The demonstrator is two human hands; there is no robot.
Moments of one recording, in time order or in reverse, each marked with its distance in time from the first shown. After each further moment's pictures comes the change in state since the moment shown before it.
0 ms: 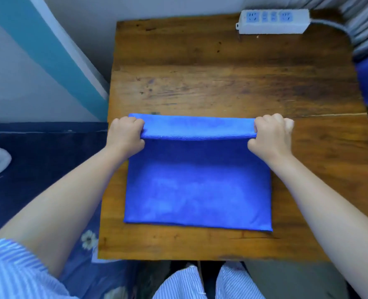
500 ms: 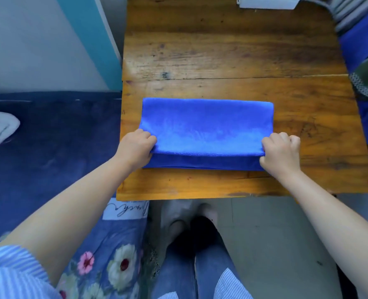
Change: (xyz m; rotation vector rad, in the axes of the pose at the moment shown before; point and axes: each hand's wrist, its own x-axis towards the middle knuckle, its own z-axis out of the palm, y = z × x) left_hand -0.156 -0.004 0.032 0.054 -0.013 0.408; right_hand -0.167 -0.002 0.034 -0.211 0.223 -0.104
